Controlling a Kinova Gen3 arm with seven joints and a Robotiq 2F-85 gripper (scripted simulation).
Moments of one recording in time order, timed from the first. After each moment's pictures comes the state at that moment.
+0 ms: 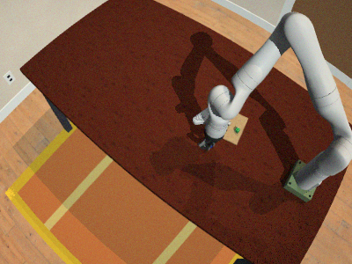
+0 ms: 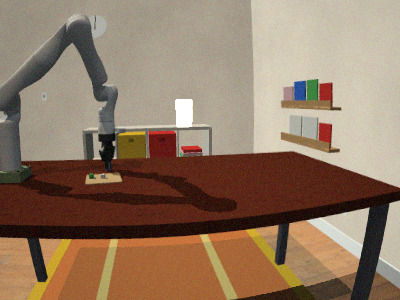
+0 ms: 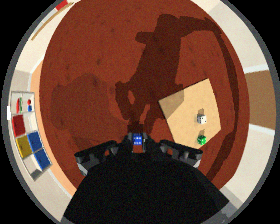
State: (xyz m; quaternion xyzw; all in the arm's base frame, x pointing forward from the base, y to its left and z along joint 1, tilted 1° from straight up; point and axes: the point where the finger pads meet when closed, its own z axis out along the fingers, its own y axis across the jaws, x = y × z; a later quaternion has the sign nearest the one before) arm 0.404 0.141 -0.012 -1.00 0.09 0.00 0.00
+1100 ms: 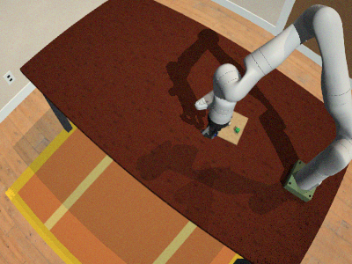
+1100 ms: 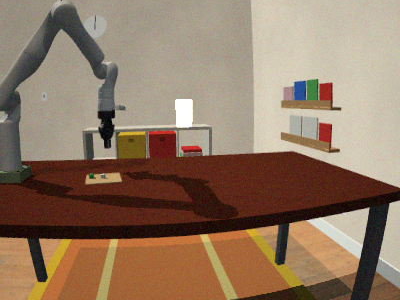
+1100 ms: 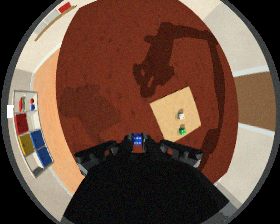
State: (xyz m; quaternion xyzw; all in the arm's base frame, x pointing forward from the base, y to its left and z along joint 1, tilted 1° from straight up) arm 0.406 0.139 0.085 -1.00 0.09 -0.01 0.00
